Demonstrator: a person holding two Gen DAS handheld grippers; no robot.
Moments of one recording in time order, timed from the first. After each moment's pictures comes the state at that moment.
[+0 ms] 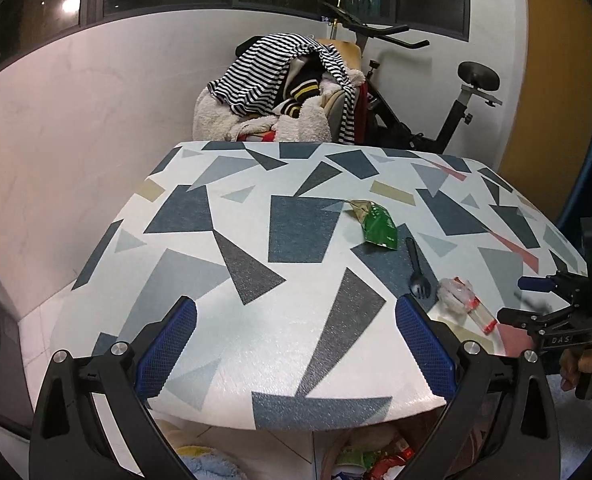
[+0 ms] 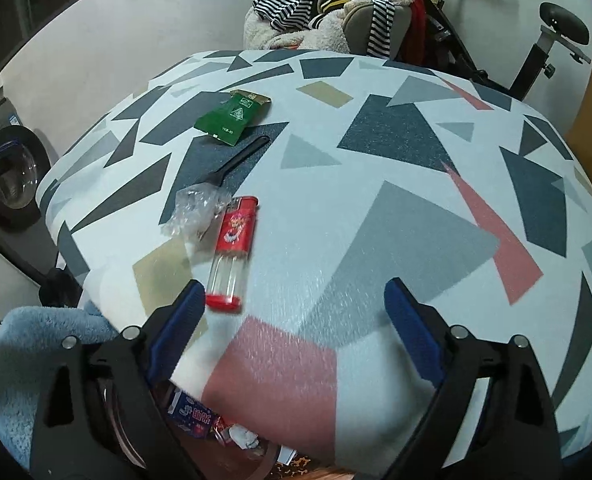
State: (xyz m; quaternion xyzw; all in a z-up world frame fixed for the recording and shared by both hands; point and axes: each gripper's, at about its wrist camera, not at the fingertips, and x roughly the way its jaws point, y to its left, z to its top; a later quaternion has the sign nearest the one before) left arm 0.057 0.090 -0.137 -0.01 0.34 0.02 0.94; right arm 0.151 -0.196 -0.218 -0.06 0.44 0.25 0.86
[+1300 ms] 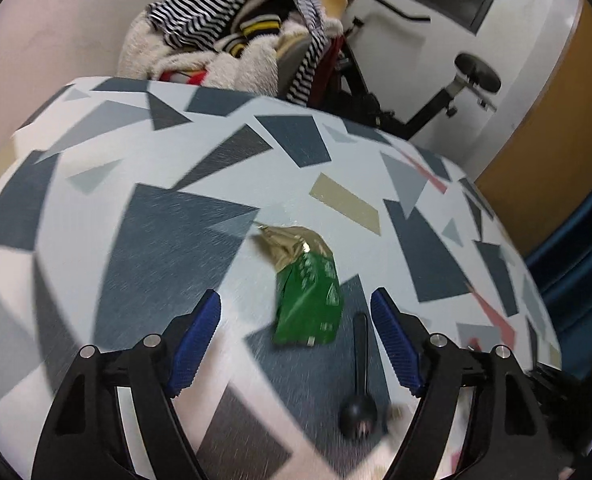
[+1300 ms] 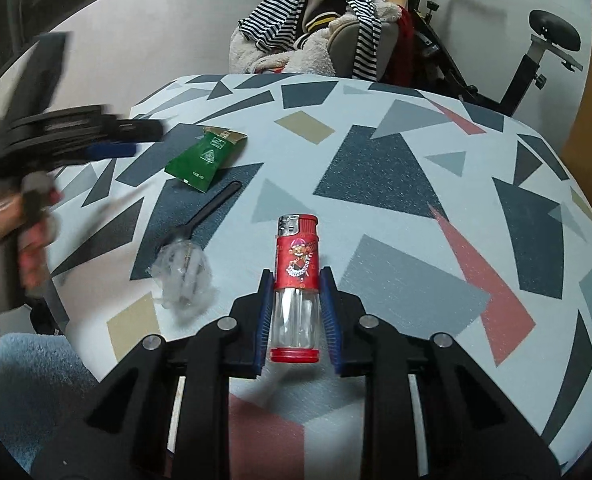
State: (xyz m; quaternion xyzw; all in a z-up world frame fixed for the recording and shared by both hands) left arm 0.257 0.035 -0.199 -0.12 0.43 -0.08 0.89; right arm 0.184 -0.210 -0.207 -0.05 0.41 0.23 0.88
